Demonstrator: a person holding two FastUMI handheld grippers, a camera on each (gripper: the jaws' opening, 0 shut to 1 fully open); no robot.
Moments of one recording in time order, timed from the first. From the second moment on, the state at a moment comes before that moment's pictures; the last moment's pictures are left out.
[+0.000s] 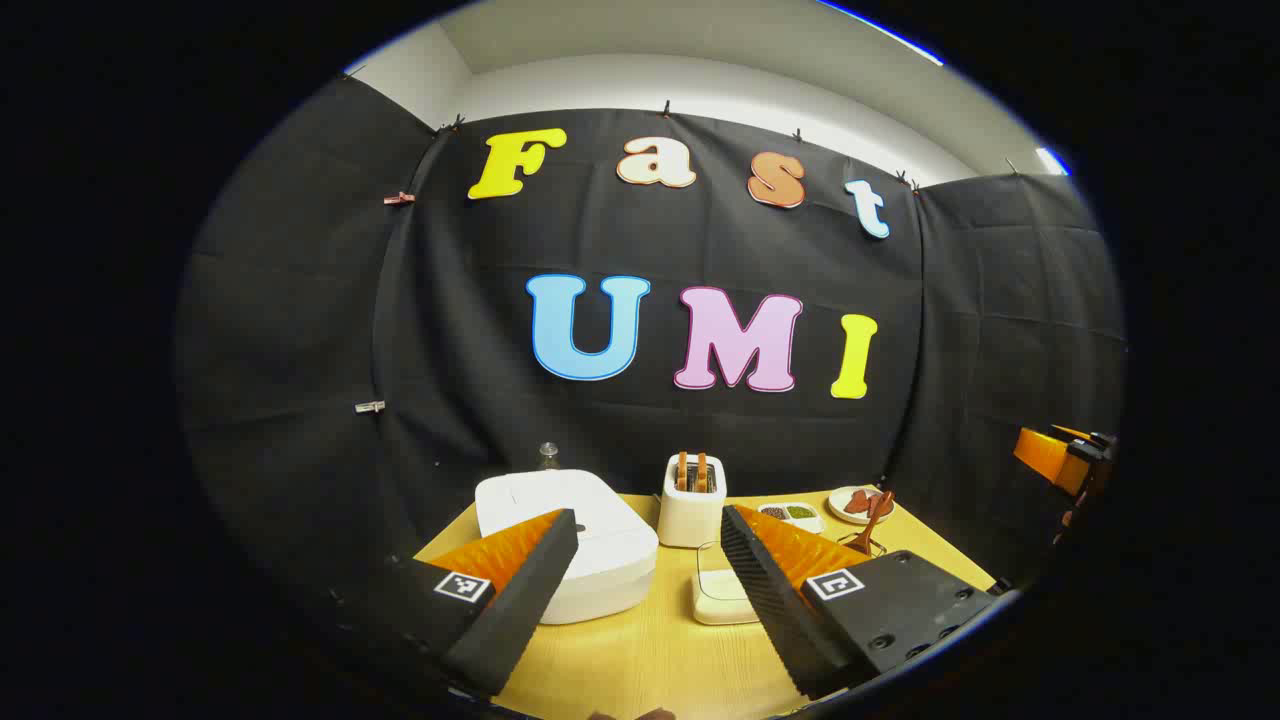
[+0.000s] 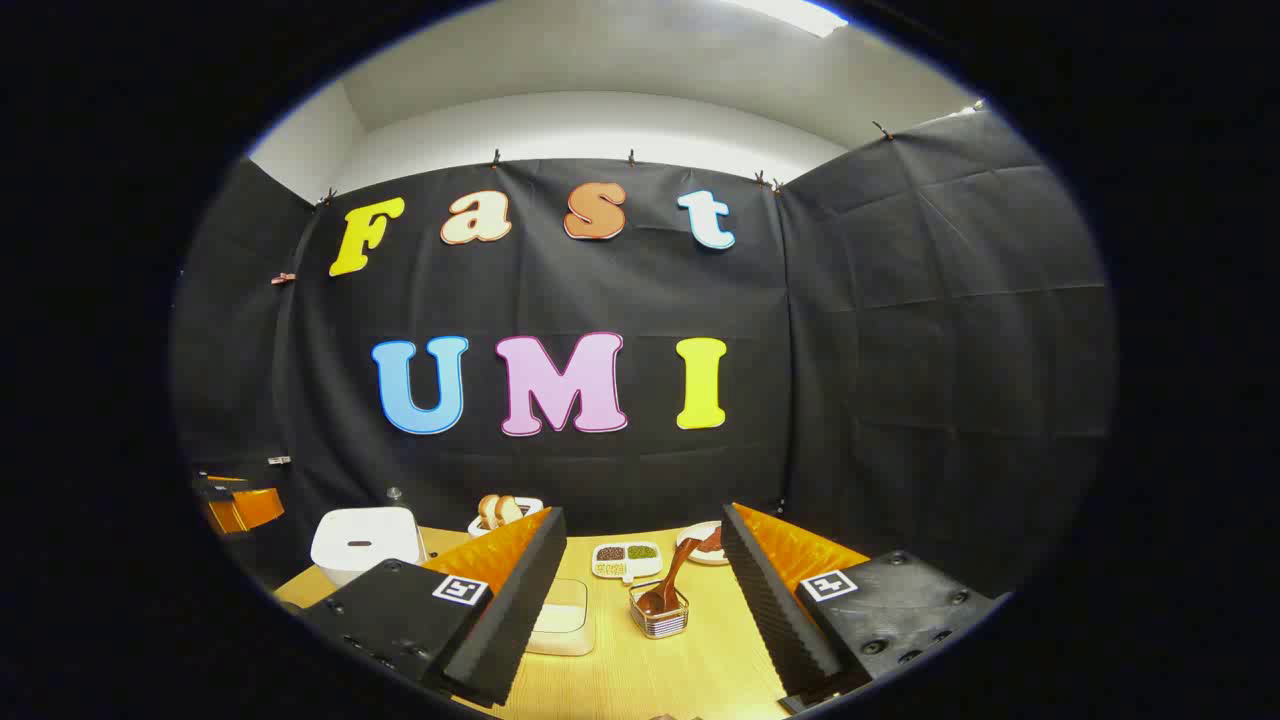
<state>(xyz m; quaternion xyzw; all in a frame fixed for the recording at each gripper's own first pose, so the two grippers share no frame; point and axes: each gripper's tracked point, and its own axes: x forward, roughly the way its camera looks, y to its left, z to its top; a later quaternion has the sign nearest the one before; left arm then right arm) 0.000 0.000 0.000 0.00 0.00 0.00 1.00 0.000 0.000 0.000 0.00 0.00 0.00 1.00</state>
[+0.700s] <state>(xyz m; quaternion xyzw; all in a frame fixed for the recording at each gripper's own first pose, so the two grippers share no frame) -0.002 0.006 -0.015 0.01 0.02 -0.01 1.00 -0.008 0.014 -0.006 0.00 0.01 0.01 1.00</state>
